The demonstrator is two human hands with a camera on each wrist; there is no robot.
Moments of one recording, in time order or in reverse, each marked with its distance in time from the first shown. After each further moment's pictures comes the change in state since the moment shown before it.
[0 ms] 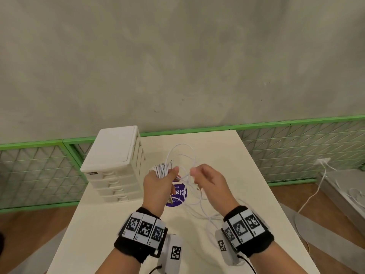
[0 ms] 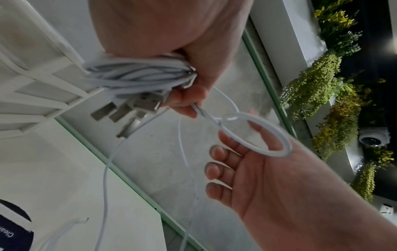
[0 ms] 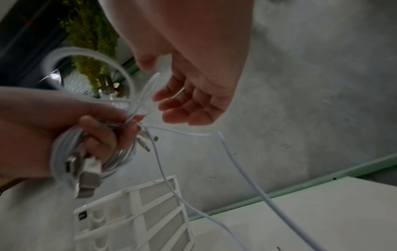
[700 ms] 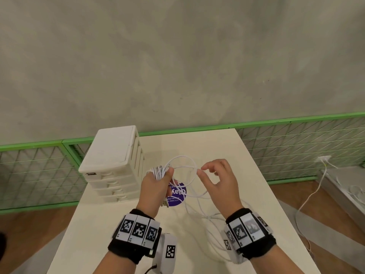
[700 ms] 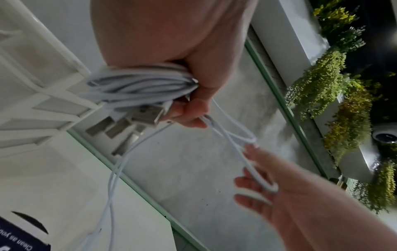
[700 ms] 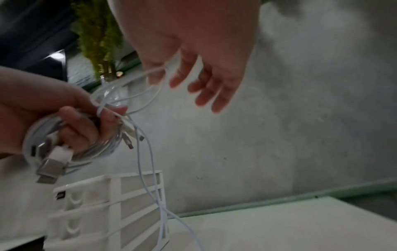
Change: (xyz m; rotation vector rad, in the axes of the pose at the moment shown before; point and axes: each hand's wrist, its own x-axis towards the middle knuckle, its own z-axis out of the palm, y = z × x) left_hand 0.004 -0.005 -0.007 0.166 -0.078 0.010; right_hand -0.002 0.015 -0.016 -0.318 0.290 -0.277
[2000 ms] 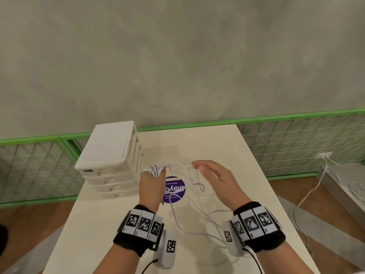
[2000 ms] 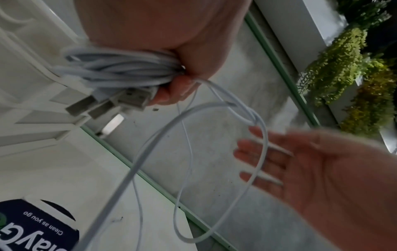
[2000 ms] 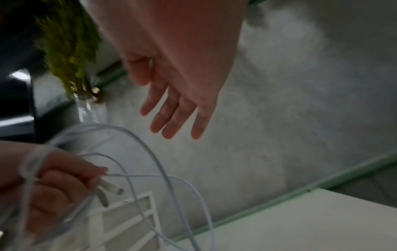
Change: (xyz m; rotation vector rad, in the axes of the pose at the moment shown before) left_hand 0.022 -0.017 0.012 0.084 0.203 -0.047; right_hand 0.015 -0.005 -0.016 0.164 -0.421 0.187
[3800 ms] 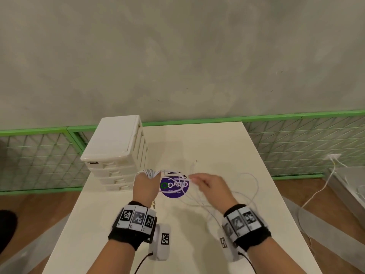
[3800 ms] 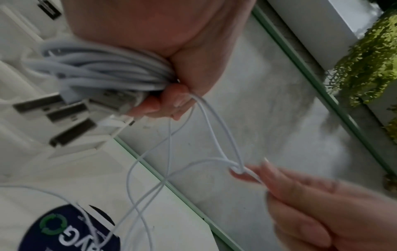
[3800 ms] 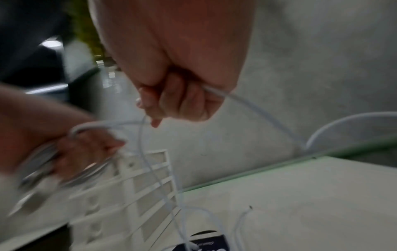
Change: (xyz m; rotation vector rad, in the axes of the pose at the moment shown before) left_hand 0.015 -0.024 -0.019 0.080 -0.019 -0.017; right_hand 0.007 0.044 0.032 -0.258 -0.094 0.126
